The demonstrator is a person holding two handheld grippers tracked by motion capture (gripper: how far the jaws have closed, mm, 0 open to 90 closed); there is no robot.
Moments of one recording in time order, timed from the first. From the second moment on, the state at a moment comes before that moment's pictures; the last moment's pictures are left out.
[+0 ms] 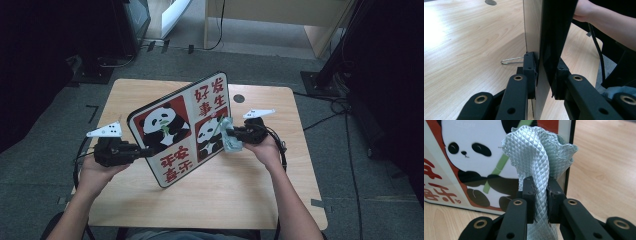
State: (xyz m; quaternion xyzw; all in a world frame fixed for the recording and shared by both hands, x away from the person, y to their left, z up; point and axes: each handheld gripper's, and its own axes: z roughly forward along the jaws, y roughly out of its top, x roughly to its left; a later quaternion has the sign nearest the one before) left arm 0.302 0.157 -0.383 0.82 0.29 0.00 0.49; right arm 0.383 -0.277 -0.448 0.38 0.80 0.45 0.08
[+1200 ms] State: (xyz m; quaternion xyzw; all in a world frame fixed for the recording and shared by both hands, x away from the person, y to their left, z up) left arm 0.303 0.158 -0.384 0.82 0.29 0.00 0.50; right arm 0.376 -0.287 -0.468 0.41 0.81 0.41 0.05
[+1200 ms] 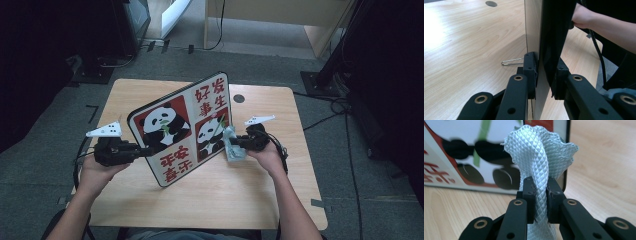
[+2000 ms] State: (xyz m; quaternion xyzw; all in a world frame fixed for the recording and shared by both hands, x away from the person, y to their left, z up) left arm 0.303 0.158 -0.385 0.81 0.29 0.00 0.50; right arm 0.374 -0.288 -0.377 0.39 0.79 0.46 0.09
